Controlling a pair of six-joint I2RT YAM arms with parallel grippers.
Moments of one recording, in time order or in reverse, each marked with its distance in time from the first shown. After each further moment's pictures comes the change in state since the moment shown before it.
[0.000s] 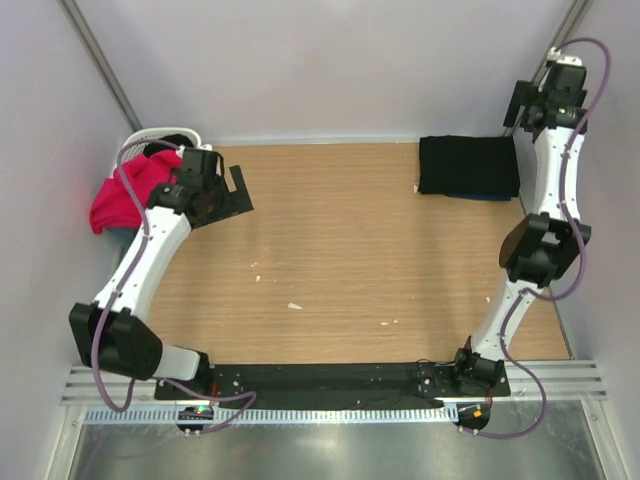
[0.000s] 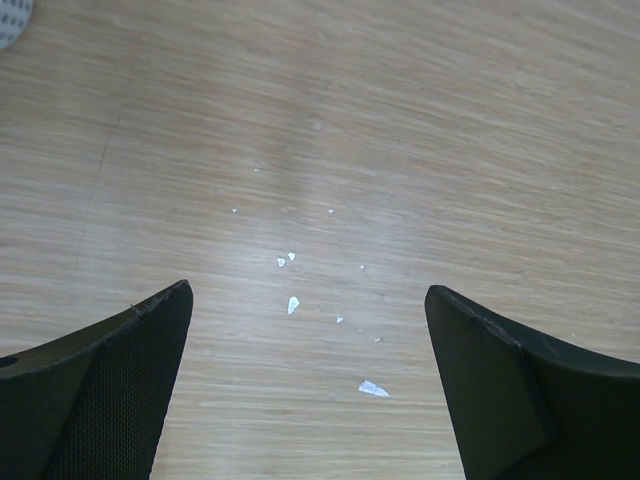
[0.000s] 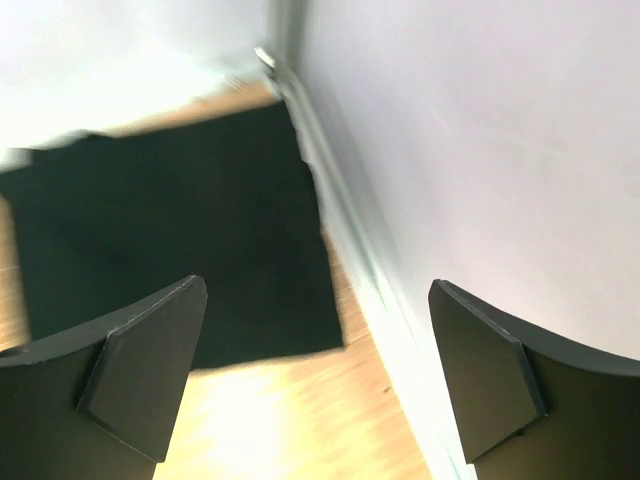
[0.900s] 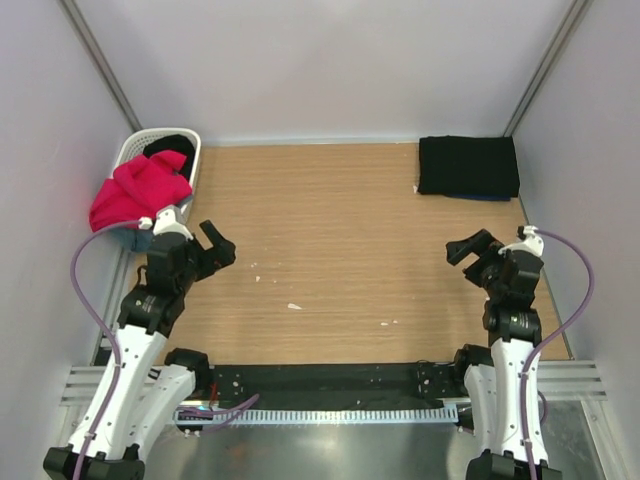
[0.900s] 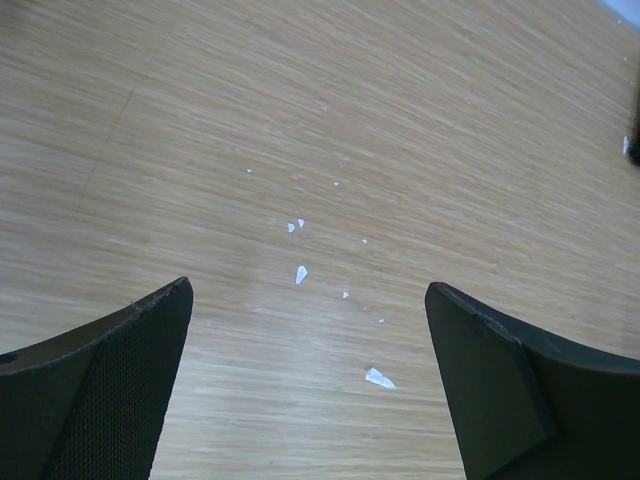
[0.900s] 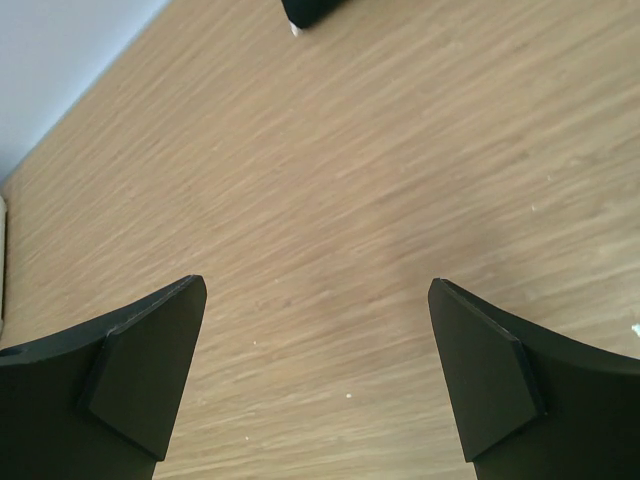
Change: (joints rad) left arm 0.019 -0.750 -0.627 0.246 -0.029 -0.087; right arm 0.039 -1.608 -1.806 0.372 -0.415 0.600
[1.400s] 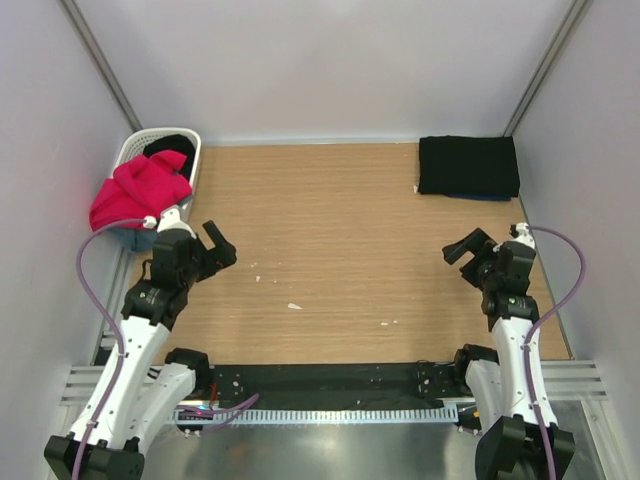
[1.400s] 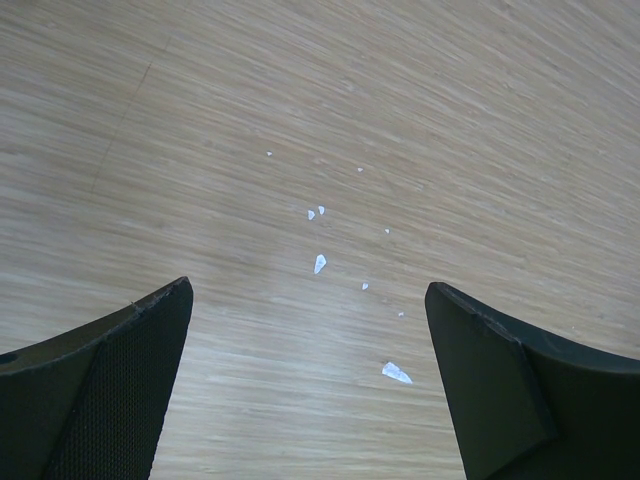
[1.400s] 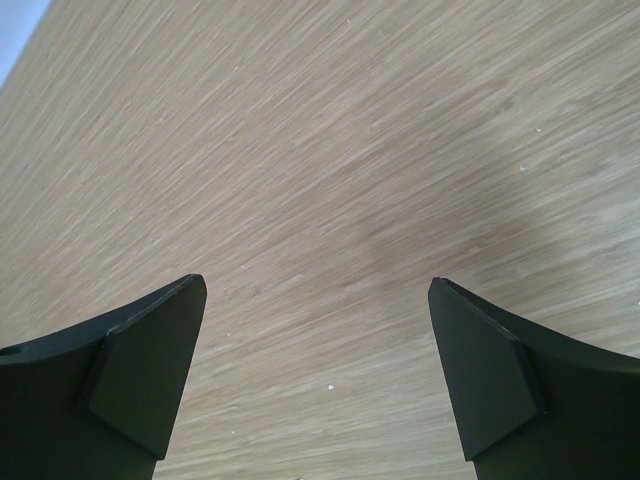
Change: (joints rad) left arm 0.000 0.042 0.004 -0.027 -0.016 -0.006; right arm 0.000 0.147 -0.046 0.031 0.016 0.032
